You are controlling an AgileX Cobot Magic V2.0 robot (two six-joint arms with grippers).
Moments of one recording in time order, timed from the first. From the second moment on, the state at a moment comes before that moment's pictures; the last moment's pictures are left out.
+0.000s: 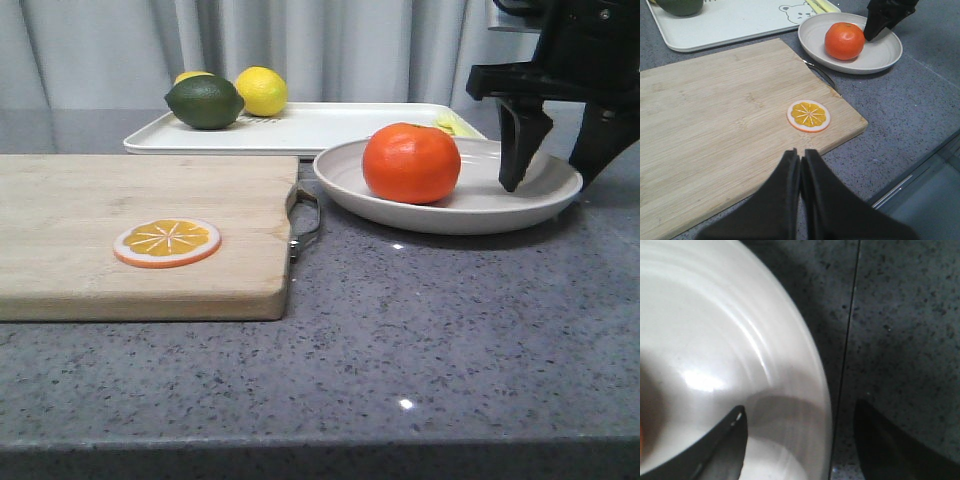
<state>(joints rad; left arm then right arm) -0.61 0.34 -0.63 -0.06 0.80 -0.13 0.22 1.78 -1.42 0.10 0.95 0.11</state>
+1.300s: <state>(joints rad) -0.61 0.34 -0.63 -0.06 0.80 -0.13 0.18 1.73 -1.50 0.18 1.00 0.10</state>
